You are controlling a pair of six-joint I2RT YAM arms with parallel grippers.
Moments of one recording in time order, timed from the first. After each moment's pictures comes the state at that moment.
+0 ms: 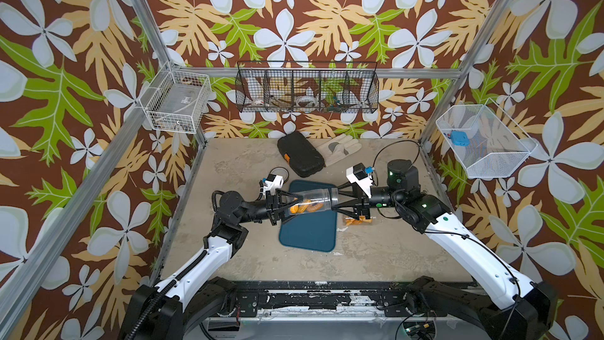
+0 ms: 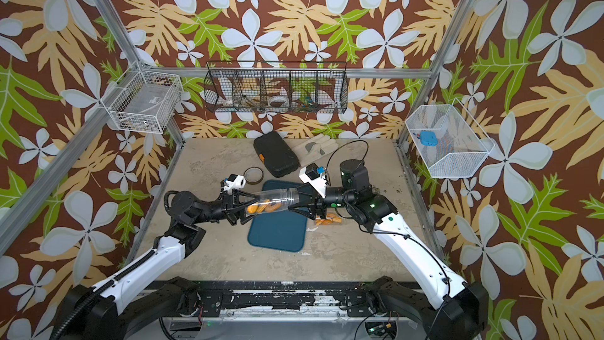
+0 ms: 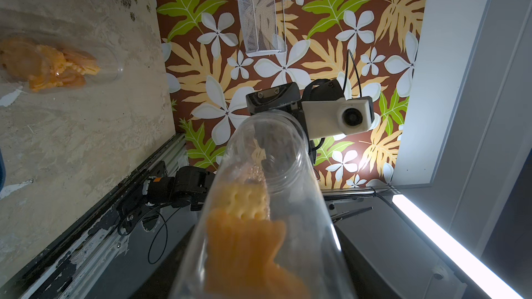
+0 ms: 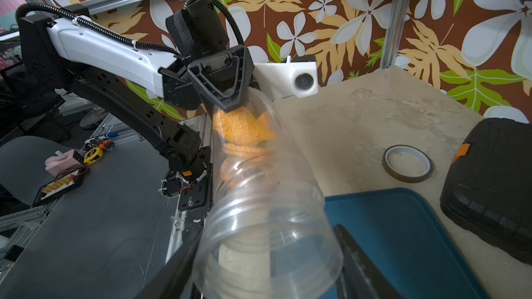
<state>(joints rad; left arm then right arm) -0.34 1.03 0.51 0.74 1.05 -1.72 0.45 1.12 1.01 -0.31 -0.93 -0.18</state>
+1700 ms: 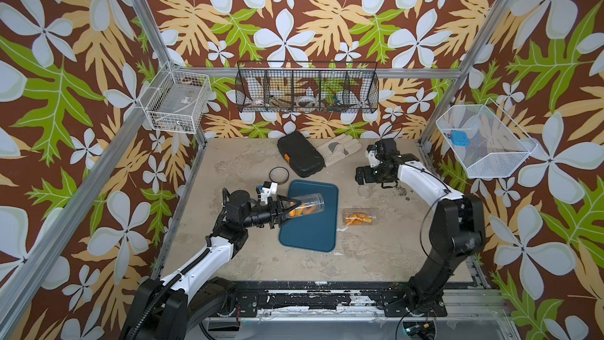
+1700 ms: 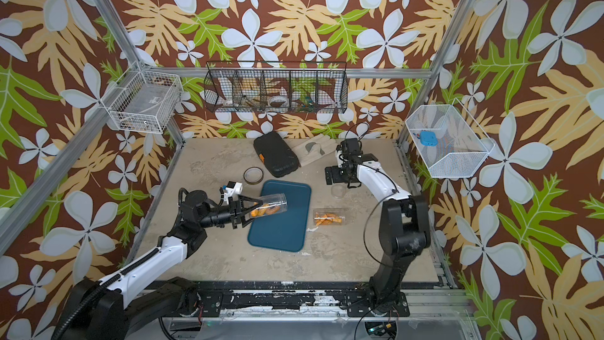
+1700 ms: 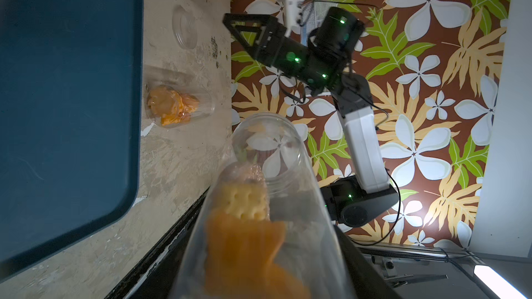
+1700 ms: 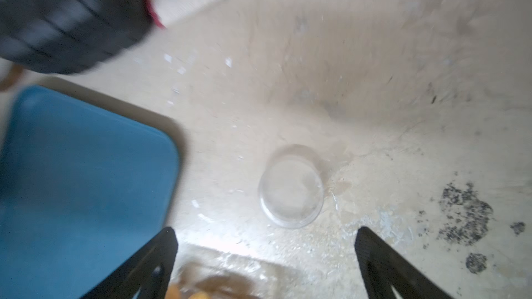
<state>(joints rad) -0.32 1.08 0.45 0.44 0.92 -1.37 0.18 1.71 1.41 -0.70 -0.15 0.09</state>
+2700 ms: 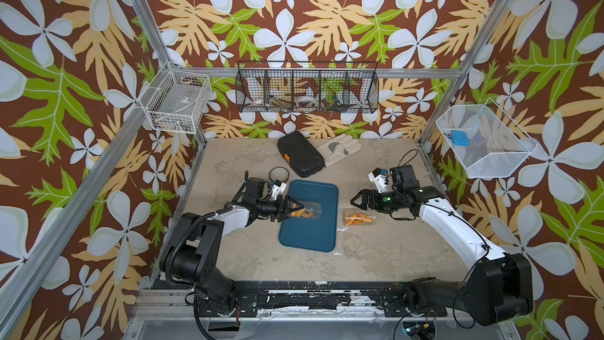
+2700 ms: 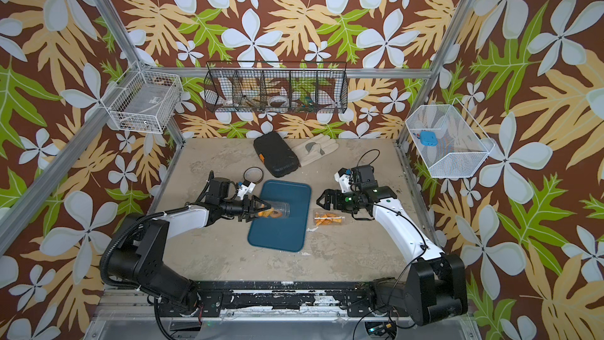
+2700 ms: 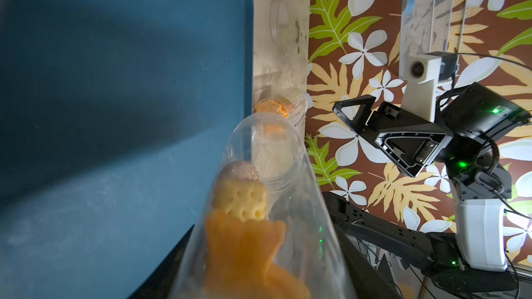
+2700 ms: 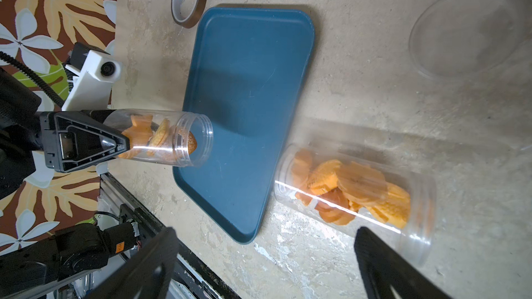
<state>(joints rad) -0.27 1.60 0.71 0.10 1.00 -0.75 0.19 1.31 0.97 -0.68 -0.54 0.29</state>
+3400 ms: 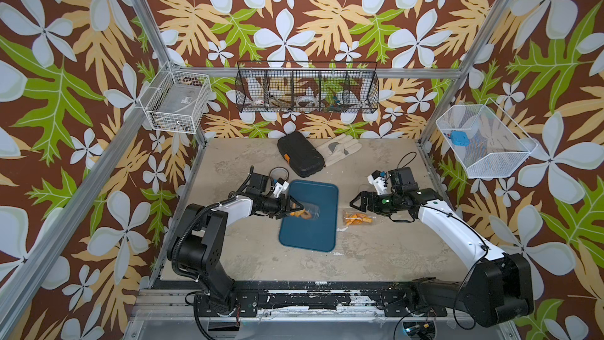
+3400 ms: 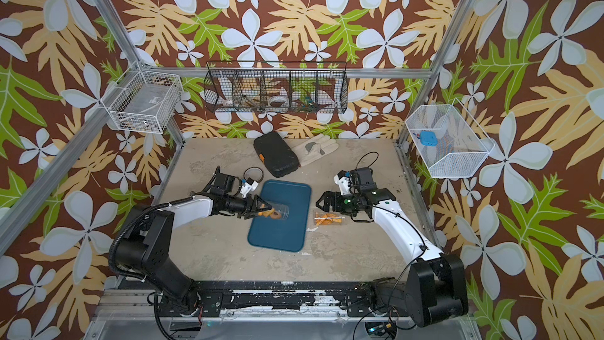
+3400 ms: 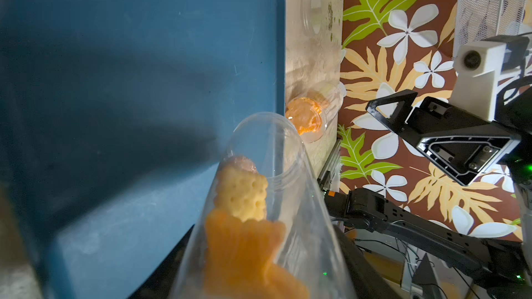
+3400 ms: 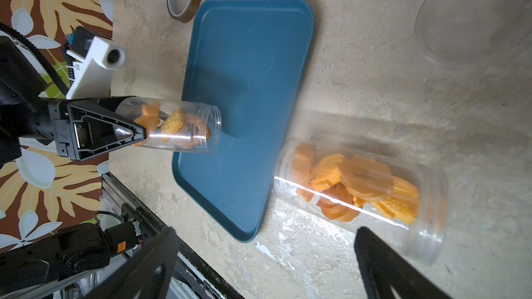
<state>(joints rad) -0.26 1.67 0.85 -0.16 0.93 -0.51 0.20 1.30 0.94 -0.66 -0.54 0.31</state>
